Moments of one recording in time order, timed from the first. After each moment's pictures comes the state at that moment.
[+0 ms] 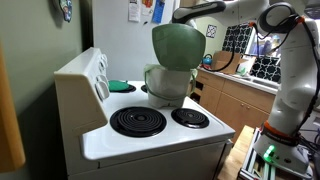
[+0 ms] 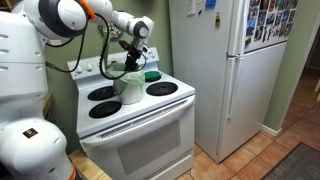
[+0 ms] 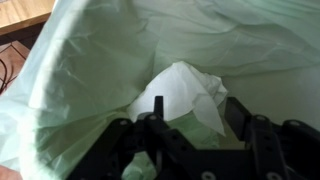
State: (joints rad) arm 0.11 0.27 0.07 -1.59 0.40 1.52 0.55
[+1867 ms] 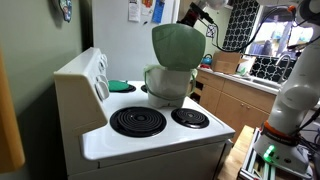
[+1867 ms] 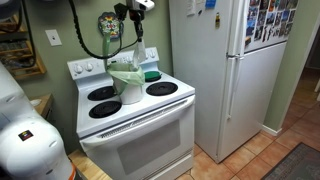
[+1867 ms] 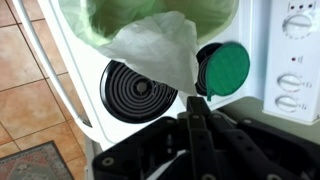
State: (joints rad) arm 0.03 -0.13 0.03 -1.70 0.30 1.89 0.66
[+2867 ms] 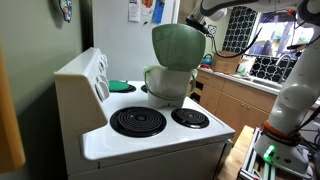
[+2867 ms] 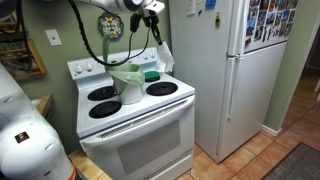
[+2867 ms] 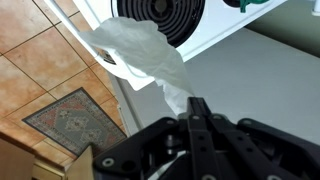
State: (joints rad) arm -0.03 -0.13 0.03 -1.84 0.05 2.23 0.88
